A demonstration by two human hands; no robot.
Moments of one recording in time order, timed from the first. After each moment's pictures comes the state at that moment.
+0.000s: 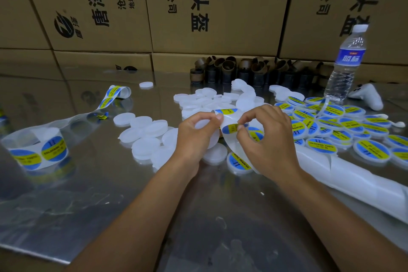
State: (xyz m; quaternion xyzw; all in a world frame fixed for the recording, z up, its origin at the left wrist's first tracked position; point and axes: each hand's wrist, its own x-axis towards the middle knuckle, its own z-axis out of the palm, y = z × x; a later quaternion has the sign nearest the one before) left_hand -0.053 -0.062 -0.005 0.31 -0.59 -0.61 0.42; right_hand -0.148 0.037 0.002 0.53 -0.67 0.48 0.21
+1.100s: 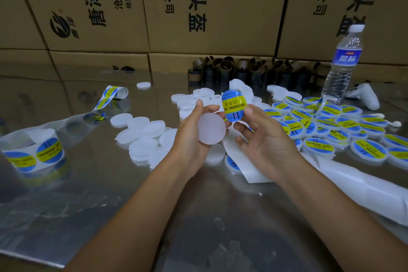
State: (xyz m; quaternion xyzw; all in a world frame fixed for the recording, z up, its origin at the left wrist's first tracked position) left_hand -0.055 -0.066 0.002 0.17 -0.44 -0.80 0.38; right_hand -0.142 0.037 0.018 0.28 -0.42 0.77 -0.40
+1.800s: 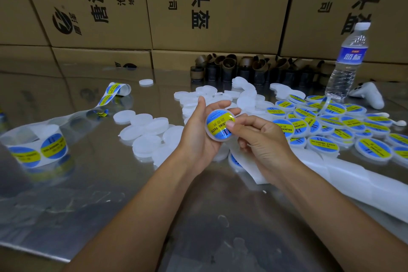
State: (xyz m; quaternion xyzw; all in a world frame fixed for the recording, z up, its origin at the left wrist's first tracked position) left_hand -0.054 -0.062 0.005 0.10 -0.42 -0.84 0.32; right_hand -0.122 0.035 0.017 0.27 -0.50 0.75 -0.33
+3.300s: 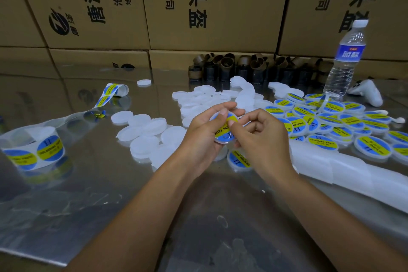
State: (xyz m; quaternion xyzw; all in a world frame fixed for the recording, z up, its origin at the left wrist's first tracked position) left_hand -0.054 -0.055 0.000 0.06 -0.52 -0.78 0.33; right_hand -0.129 0.030 0.001 0.37 -0.65 0.66 -0.05
